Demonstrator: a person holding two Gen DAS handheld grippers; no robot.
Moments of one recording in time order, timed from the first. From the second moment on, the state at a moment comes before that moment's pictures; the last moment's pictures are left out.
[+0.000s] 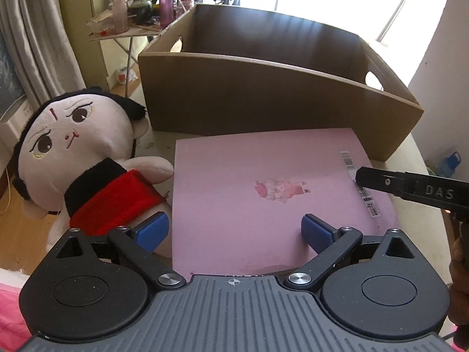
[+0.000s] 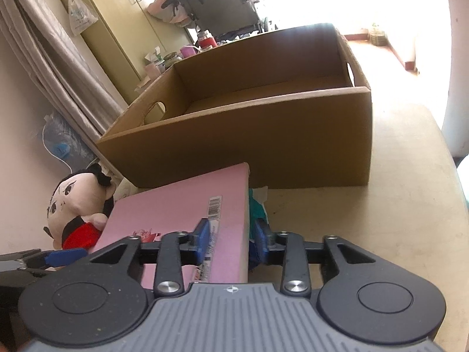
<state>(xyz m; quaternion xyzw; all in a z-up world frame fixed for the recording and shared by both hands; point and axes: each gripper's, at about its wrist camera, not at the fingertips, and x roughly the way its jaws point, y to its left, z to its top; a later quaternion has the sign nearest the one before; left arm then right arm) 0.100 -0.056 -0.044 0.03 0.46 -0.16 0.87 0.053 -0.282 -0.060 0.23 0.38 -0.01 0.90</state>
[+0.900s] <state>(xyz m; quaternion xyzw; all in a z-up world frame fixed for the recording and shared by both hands) 0.085 -0.062 -0.036 0.03 0.45 -0.16 0.88 0.044 -0.270 -0.043 0.22 0.40 -0.01 0.89</state>
